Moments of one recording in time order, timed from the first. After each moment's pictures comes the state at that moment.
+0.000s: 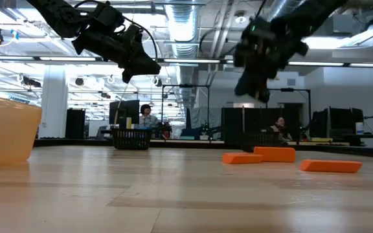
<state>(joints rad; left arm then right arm) 0.66 1.28 0.75 0.16 0.44 -0.12 -0.43 1.44 0.91 -0.37 -0.56 0.18</state>
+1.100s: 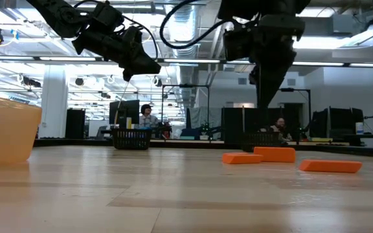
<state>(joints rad) 0.67 1.28 0.75 0.17 0.43 -0.06 0.06 1.68 1.21 -0.84 -0.11 0.28</state>
